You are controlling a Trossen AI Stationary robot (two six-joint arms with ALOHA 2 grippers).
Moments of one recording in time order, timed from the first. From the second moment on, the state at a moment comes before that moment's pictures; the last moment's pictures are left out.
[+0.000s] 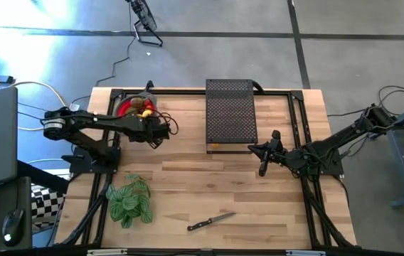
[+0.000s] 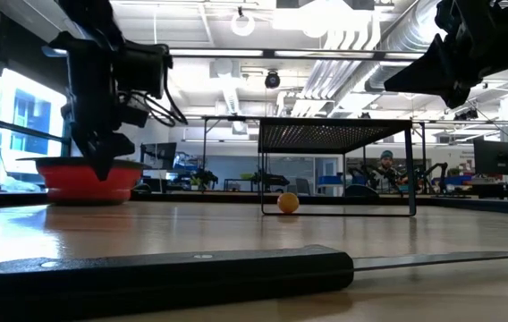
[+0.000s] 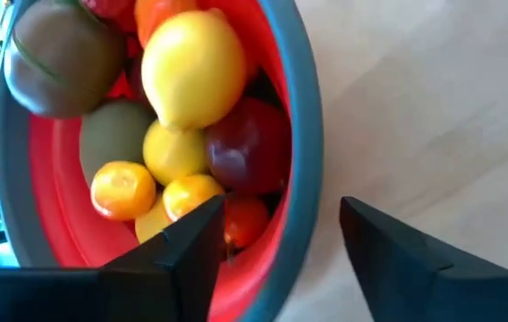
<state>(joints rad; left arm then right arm) 0.23 1.39 0.78 -0.91 -0.61 -0.62 0.42 0.86 0.28 0.27 0.81 0.37</state>
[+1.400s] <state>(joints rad) 0.23 1.39 0.85 -0.82 -0.35 -0.43 0.42 0.86 0.28 0.26 0.81 0.34</state>
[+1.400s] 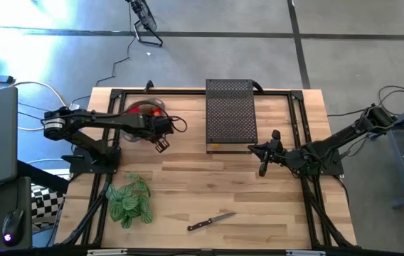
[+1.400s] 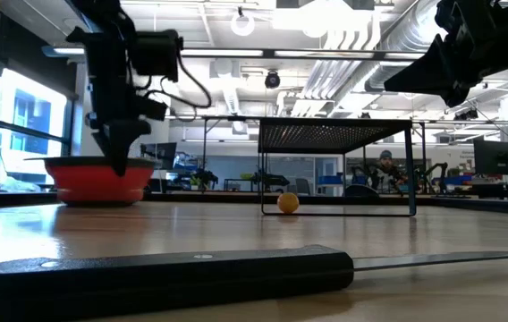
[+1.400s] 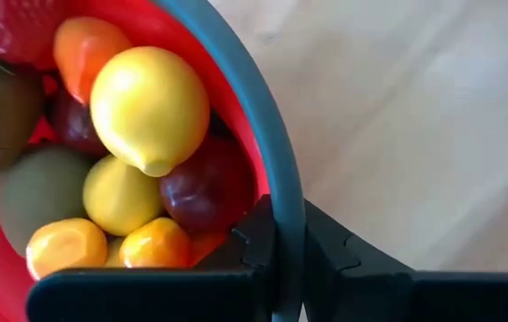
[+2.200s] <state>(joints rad) -0.17 1.40 0.88 -0.60 -0.25 -0.68 0.42 0.86 0.28 0.28 0.81 0.28</state>
